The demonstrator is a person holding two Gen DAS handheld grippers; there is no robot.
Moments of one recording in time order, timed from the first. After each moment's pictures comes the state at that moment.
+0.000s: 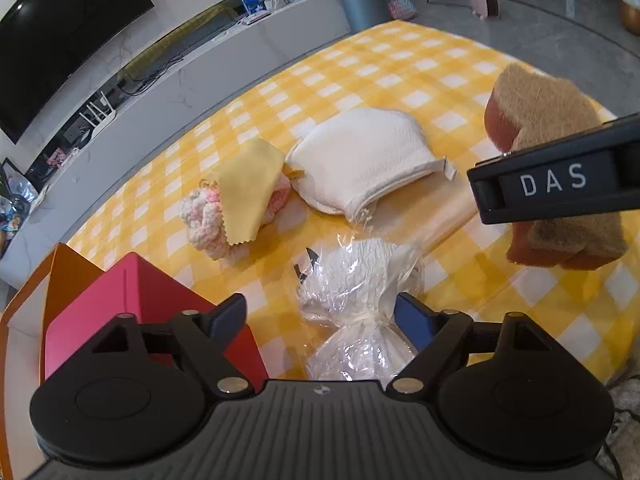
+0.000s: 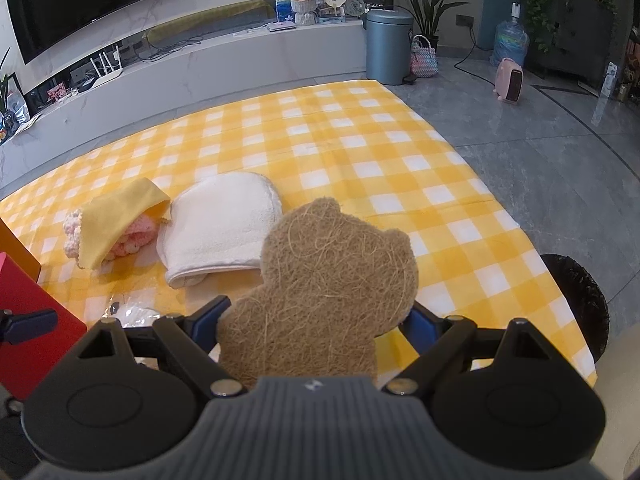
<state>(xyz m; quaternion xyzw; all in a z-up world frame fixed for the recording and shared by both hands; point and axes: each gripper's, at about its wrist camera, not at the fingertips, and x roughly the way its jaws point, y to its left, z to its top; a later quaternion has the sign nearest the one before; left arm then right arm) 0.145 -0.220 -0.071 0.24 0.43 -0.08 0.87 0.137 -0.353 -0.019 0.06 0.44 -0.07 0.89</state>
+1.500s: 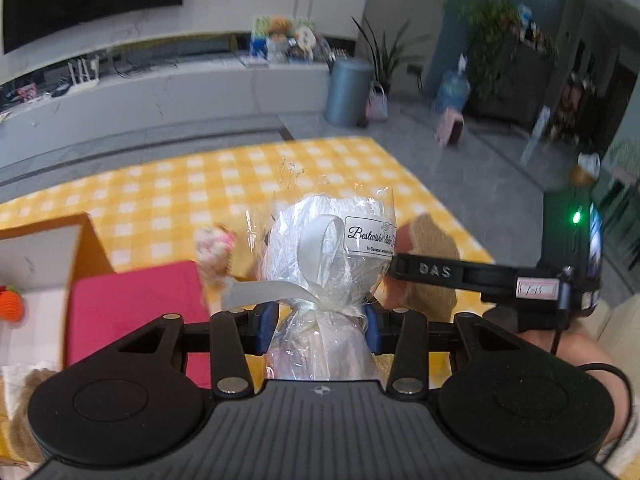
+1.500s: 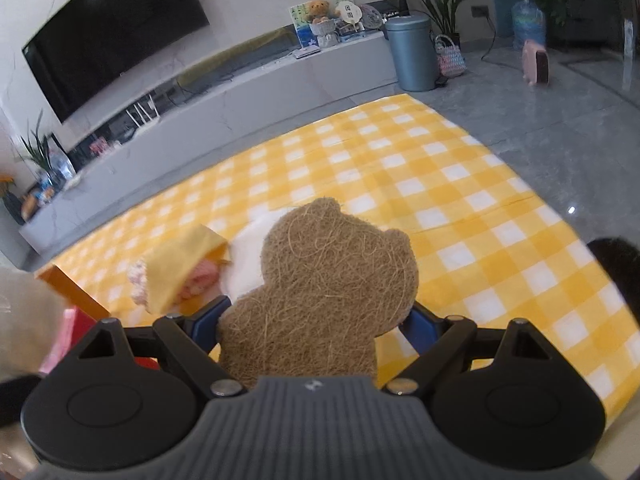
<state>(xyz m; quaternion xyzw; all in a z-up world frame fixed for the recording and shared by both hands) 0.093 -0.132 0.047 -0.01 0.38 -0.18 0.91 0.132 -0.366 -0.003 0.18 0.40 0.00 0.90</state>
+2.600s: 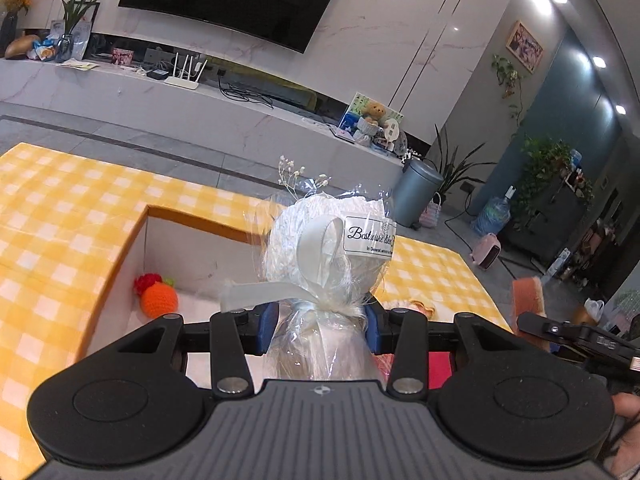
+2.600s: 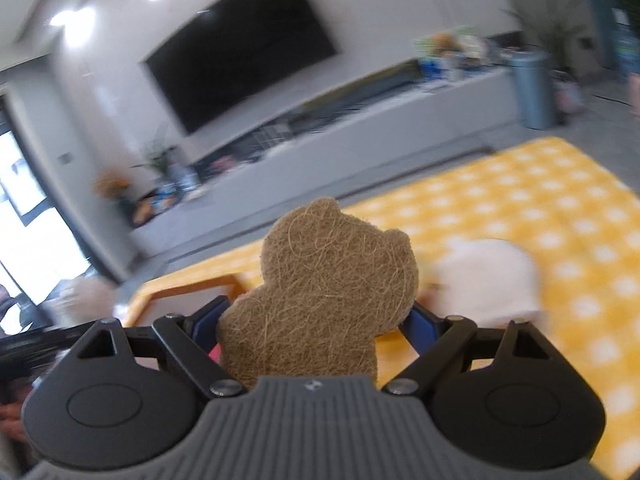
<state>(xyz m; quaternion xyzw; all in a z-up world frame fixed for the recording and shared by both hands) 0.104 0.120 0.030 -0.18 0.29 -0.12 0.93 0.114 -0.238 0.055 0.19 0.32 0.18 0.91</state>
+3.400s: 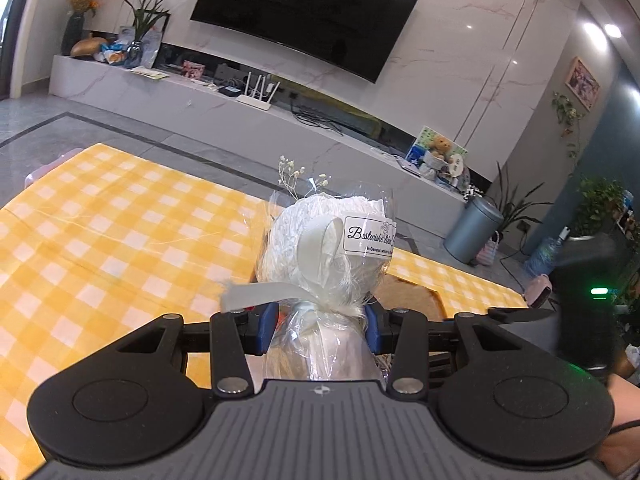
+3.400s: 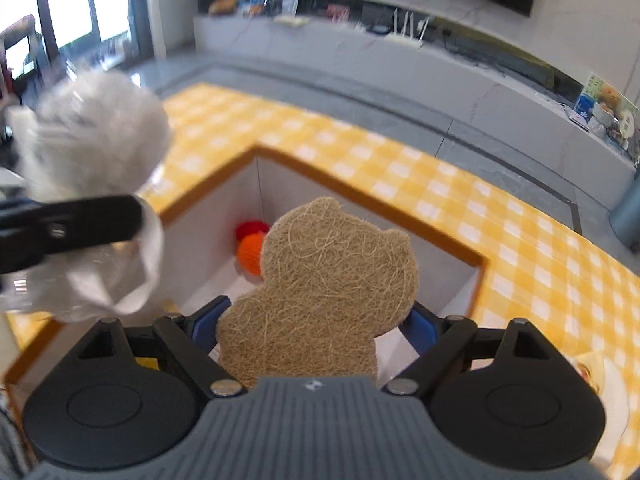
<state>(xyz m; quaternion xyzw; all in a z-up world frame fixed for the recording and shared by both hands) 0.088 0.191 0.024 -0.20 0.28 -0.02 0.94 0.196 0.051 0.016 -0.16 0.44 0.27 0.84</state>
